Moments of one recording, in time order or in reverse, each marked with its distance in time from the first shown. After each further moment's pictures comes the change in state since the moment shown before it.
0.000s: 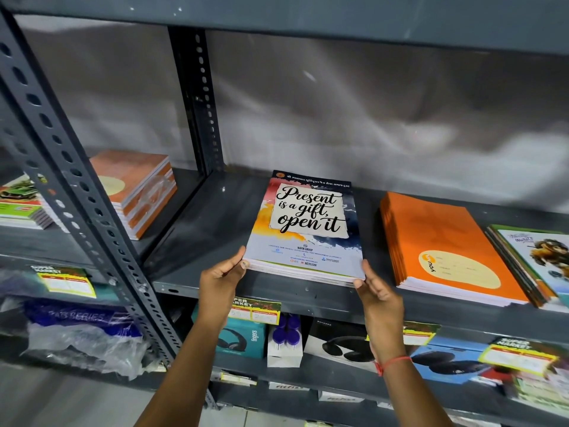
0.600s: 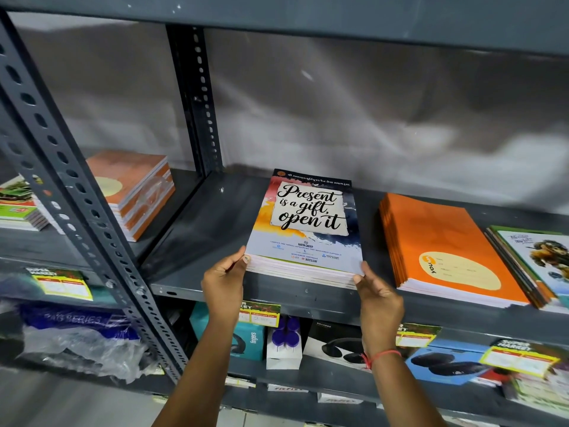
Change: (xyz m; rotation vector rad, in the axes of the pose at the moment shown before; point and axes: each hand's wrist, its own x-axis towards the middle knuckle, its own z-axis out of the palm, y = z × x) left_hand 0.001 0.003 0.021 0.046 0.250 -0.012; right_hand 0.005 0.003 0.013 -0.037 0.234 -0.033
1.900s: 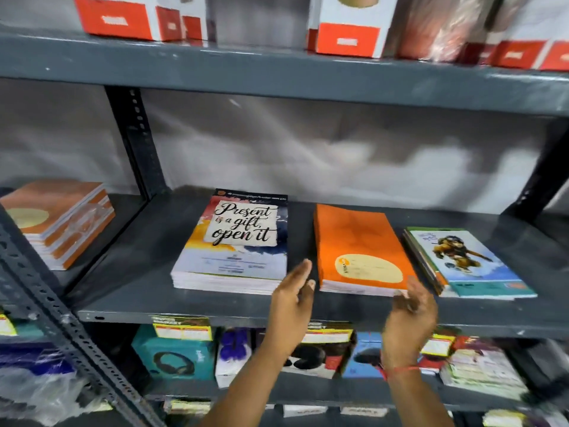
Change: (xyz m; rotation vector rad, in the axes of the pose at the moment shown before) left_hand -0.134 0.024 0.149 0.260 -0.530 0.428; right_hand 0.046 -0.028 -0.153 -0.121 0.297 -0.082
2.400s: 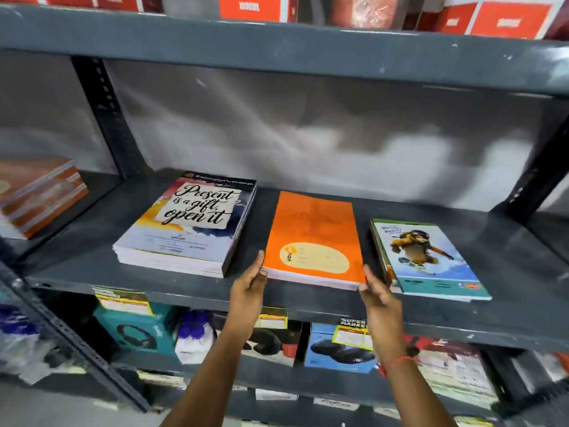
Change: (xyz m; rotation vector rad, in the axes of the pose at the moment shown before) left_hand -0.001 -0.012 0.072 -0.325 0.155 -0.359; right_hand 0.083 0.044 -0.060 0.152 -0.523 0.125
